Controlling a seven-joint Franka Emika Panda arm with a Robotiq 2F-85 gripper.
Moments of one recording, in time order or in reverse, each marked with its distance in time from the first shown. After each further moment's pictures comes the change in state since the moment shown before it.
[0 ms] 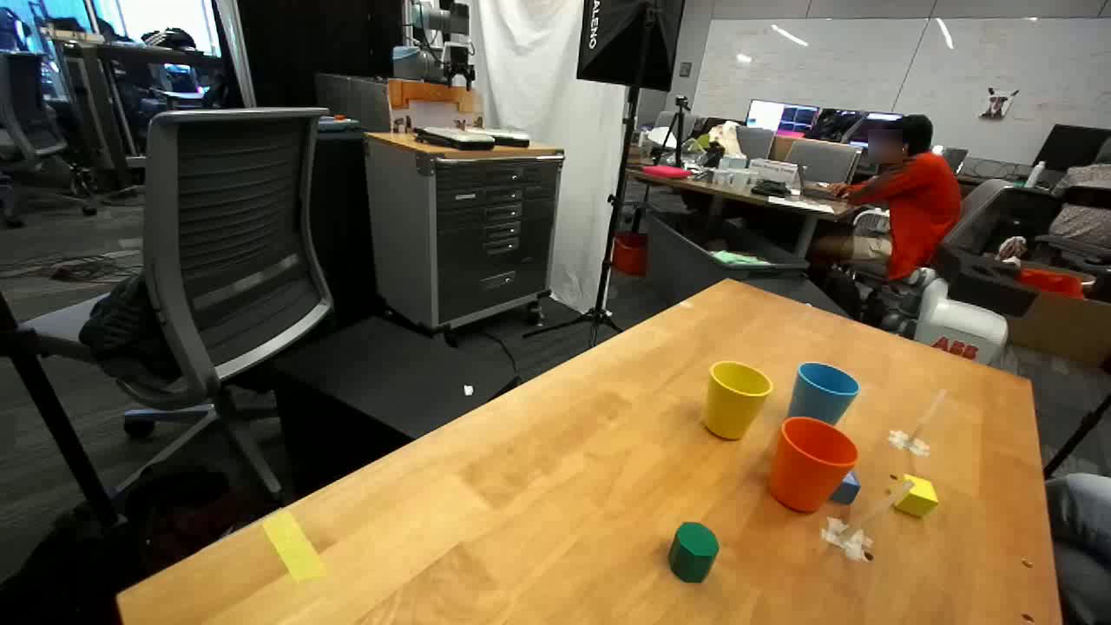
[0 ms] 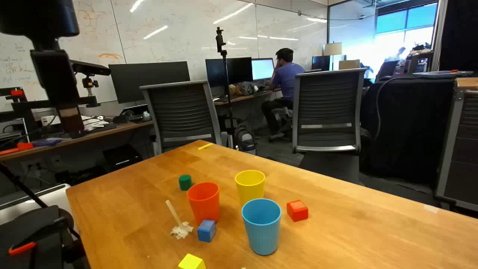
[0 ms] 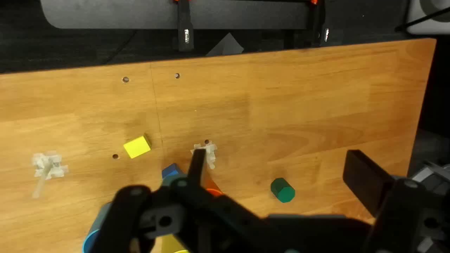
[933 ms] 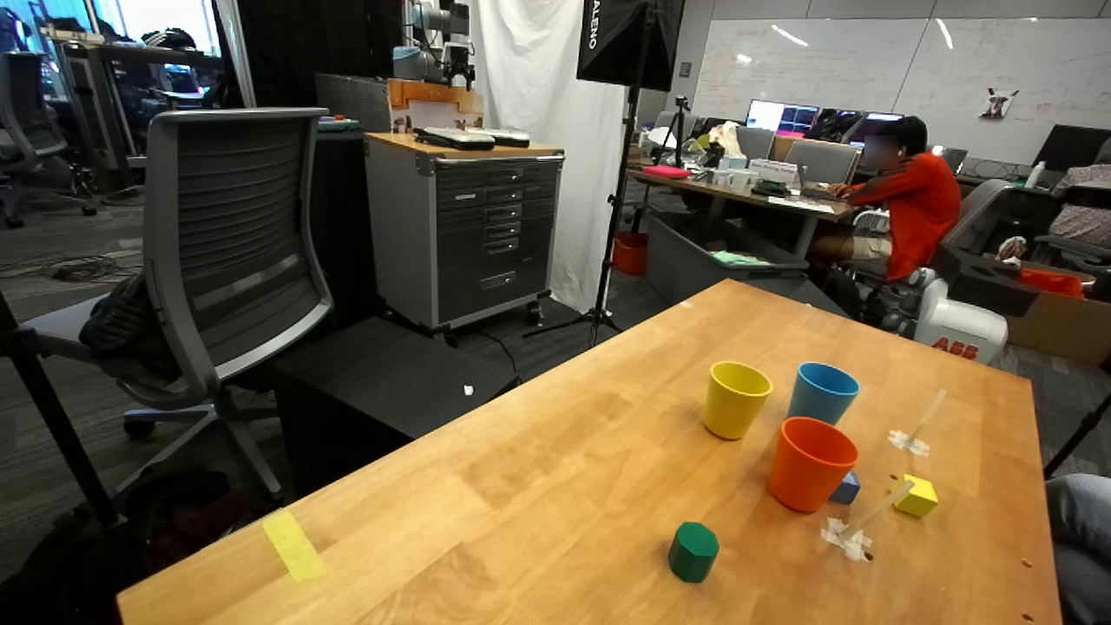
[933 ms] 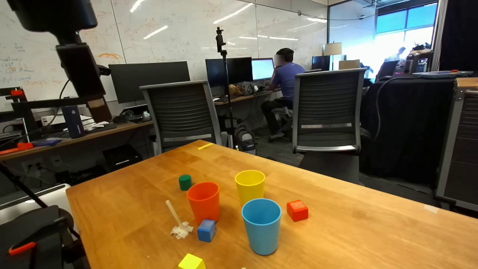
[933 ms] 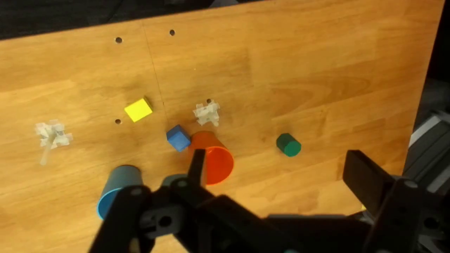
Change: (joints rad) arm -0.001 0.024 0.001 0.002 0.069 0.143 0.039
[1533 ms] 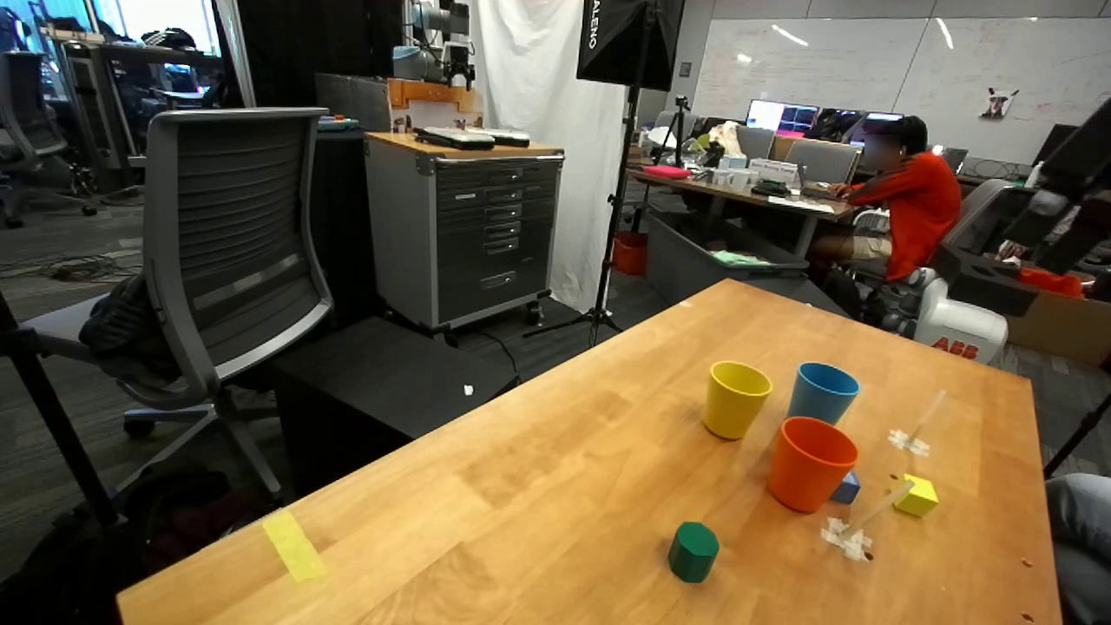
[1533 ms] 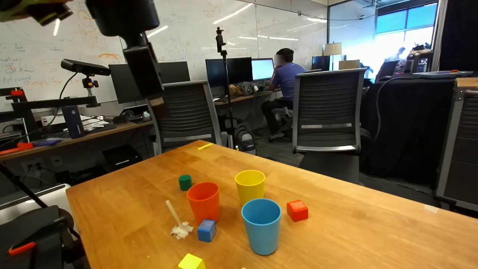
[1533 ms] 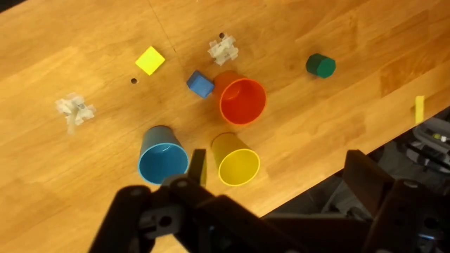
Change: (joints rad) arm -0.002 0.259 0.000 0.142 0.119 0.202 0.146
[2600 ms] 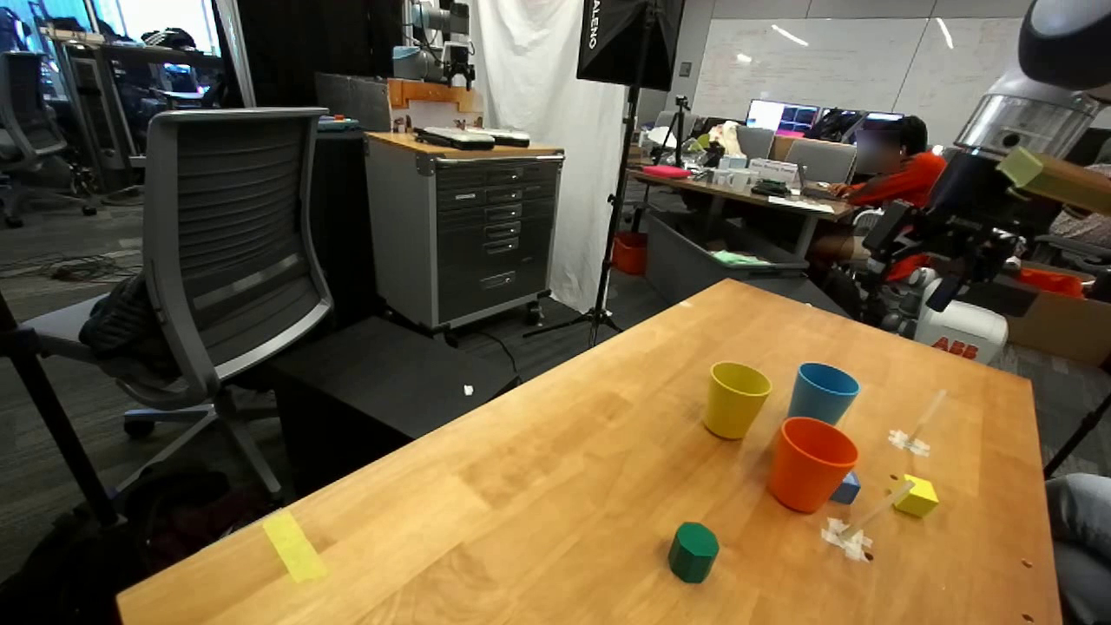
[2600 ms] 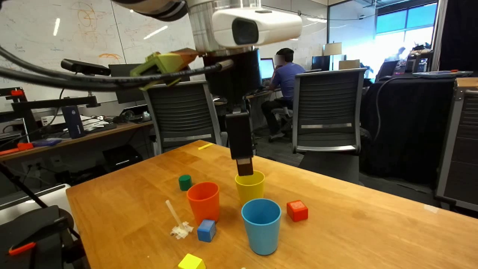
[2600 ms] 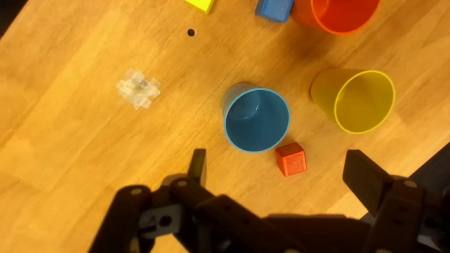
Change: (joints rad) arm -0.082 0.536 0.023 0.313 0.027 0.141 0.247
